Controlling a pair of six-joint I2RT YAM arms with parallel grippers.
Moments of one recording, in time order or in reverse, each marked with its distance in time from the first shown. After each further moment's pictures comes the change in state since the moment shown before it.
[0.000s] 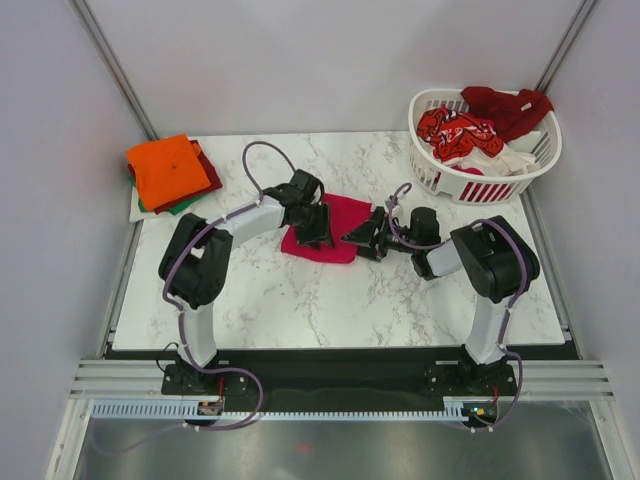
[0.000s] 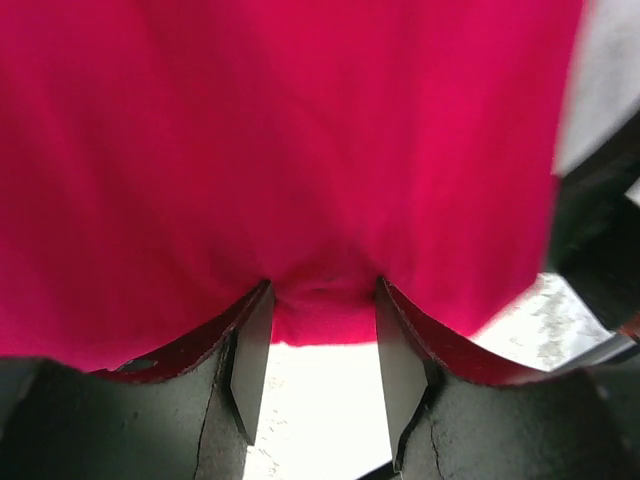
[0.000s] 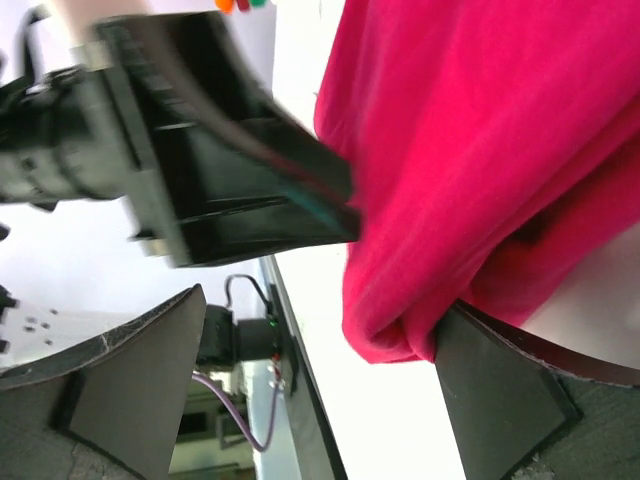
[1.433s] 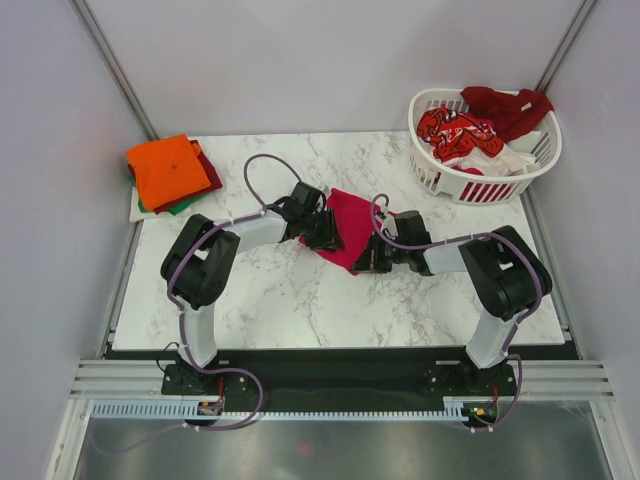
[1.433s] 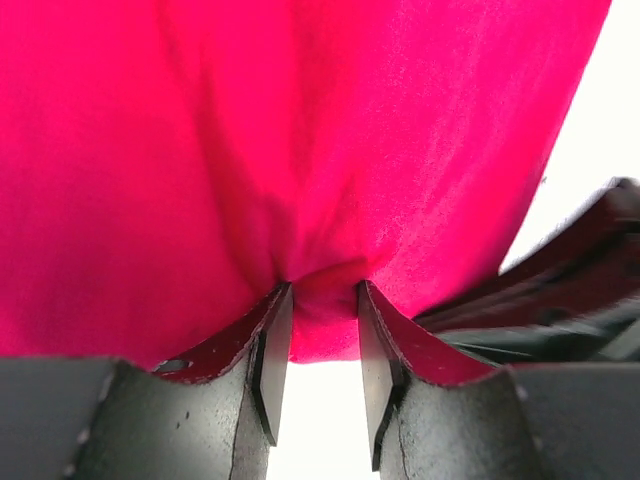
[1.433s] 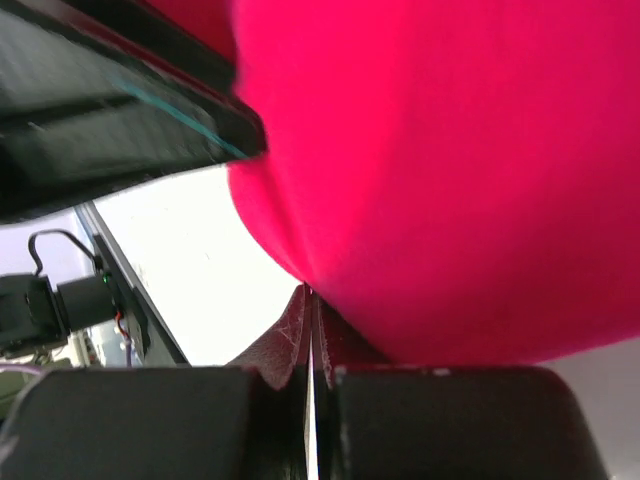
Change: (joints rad) left arm -0.029 0.018 -0.176 0.338 0.085 -0.077; right arm 0.087 -0.167 0.061 -0.718 0.207 -0.500
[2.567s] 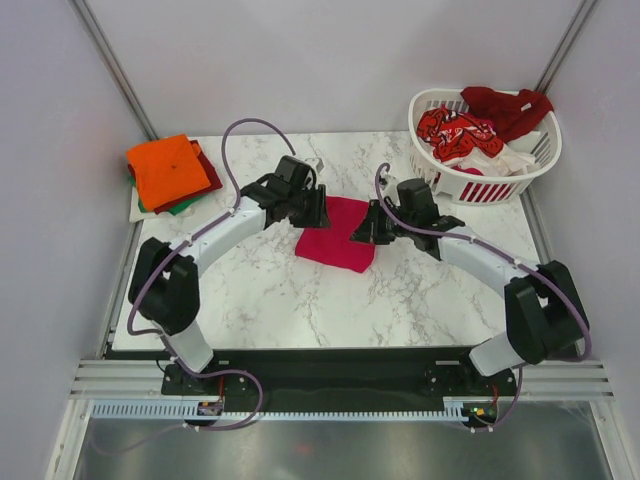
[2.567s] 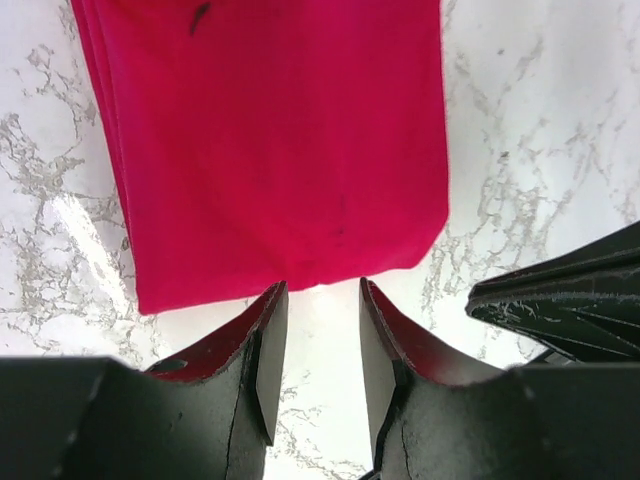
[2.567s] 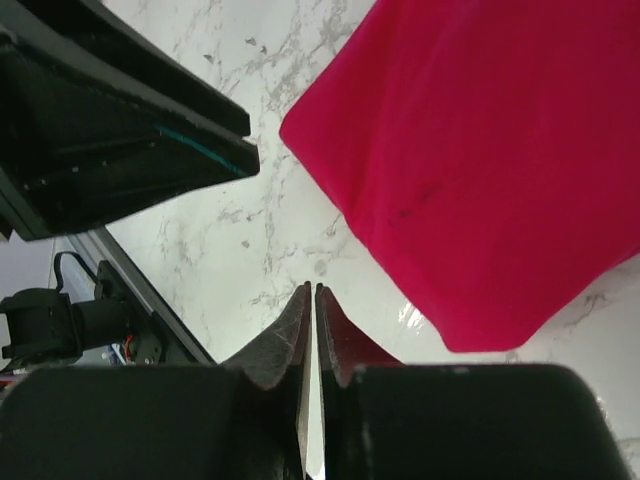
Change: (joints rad) left arm 0.008 -0.268 0.139 -0.312 -0.139 0.212; right arm 0.045 -0.324 0.196 -0.391 0.154 -0.117
